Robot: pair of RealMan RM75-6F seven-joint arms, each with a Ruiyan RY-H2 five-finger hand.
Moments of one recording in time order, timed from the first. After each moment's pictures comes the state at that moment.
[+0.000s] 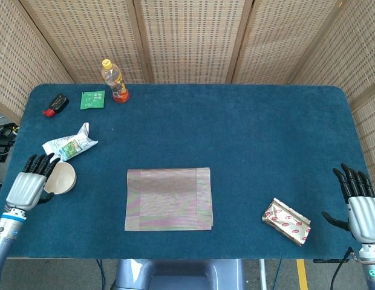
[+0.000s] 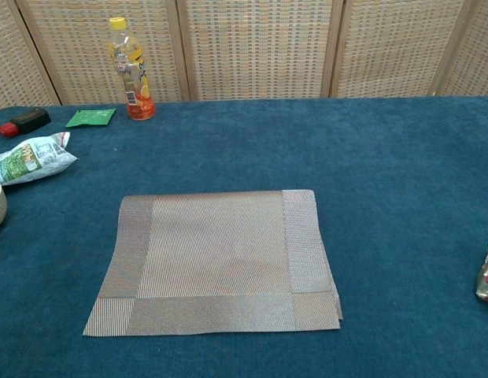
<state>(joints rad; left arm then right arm) -0.32 -1.36 0.01 -1.15 1.50 1.27 0.02 0.08 -1.11 0.08 -1.58 -1.53 1.53 0.08</state>
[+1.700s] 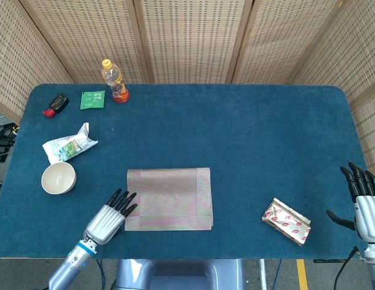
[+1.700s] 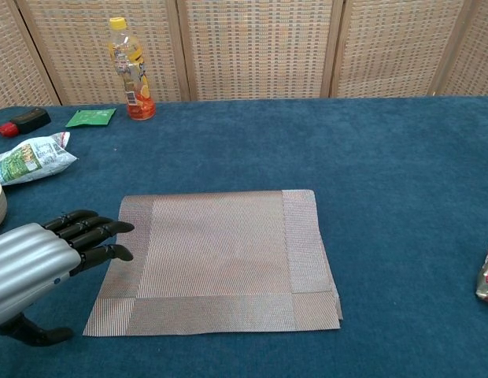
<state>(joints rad) -0.33 -1.62 0.11 -1.43 1.64 1.21 0.56 0.07 -1.09 0.09 -1.58 -1.51 1.53 0.13</state>
